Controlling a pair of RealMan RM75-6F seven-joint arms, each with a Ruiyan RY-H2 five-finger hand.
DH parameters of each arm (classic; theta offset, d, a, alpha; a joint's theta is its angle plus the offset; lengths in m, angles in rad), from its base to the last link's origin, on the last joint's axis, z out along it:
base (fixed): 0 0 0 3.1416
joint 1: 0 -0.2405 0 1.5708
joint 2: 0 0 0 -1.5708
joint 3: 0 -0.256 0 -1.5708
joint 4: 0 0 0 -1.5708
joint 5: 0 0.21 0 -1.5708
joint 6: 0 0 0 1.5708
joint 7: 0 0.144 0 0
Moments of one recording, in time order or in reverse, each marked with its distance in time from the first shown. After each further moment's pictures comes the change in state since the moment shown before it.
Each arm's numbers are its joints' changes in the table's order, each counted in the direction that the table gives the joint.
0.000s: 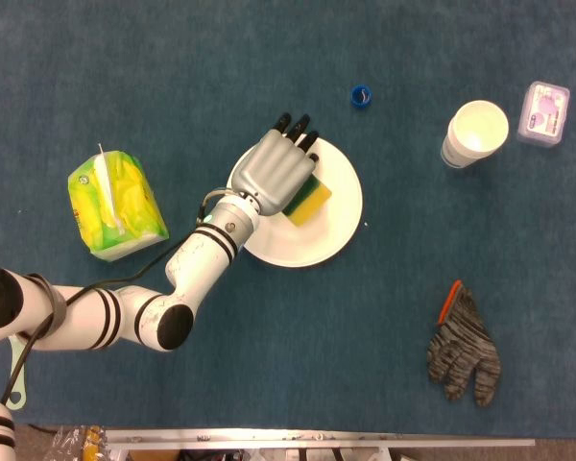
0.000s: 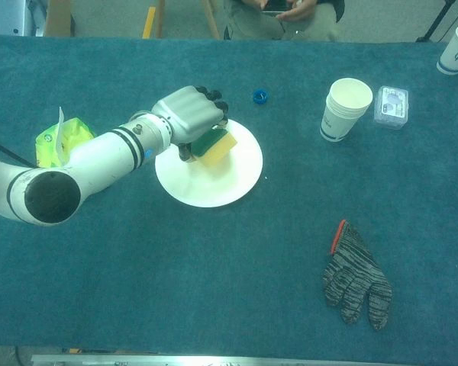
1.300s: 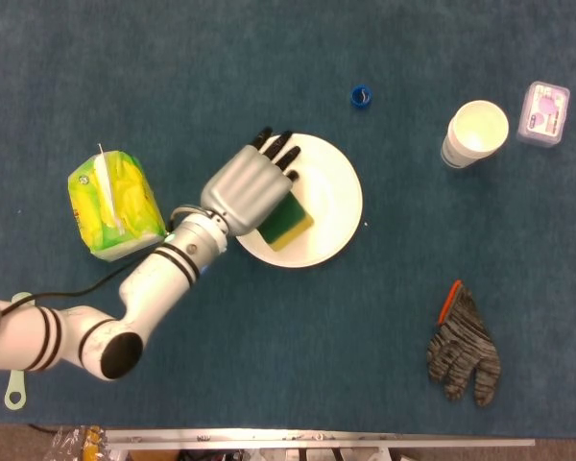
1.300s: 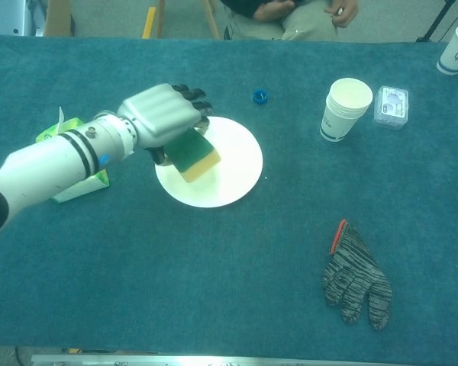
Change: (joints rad) left arm -0.089 0.193 -0.071 0.241 0.154 0.098 -0.049; right arm 0.001 0.000 0.002 0.015 -0.026 0.017 0.004
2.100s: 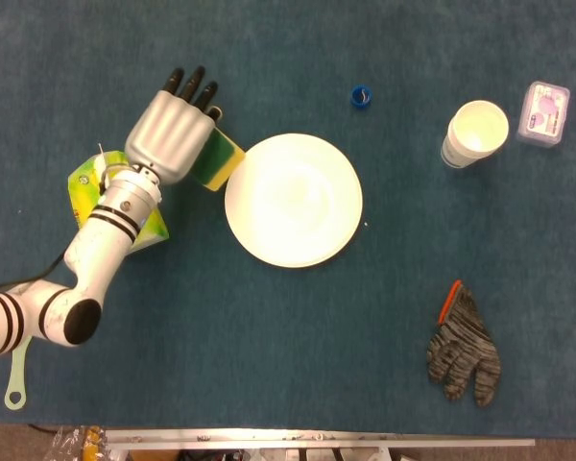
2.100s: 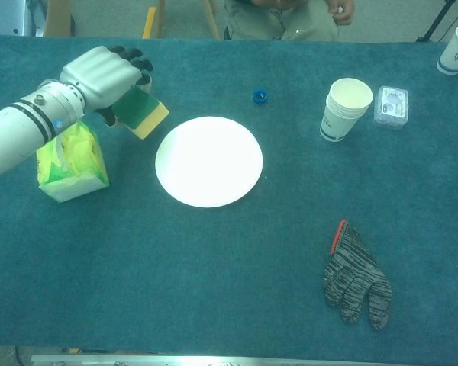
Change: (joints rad) left arm -0.107 0.028 0.042 -0.230 0.038 -0.011 -0.107; right arm 0.010 0.012 0.005 0.025 -0.012 0.020 -0.016
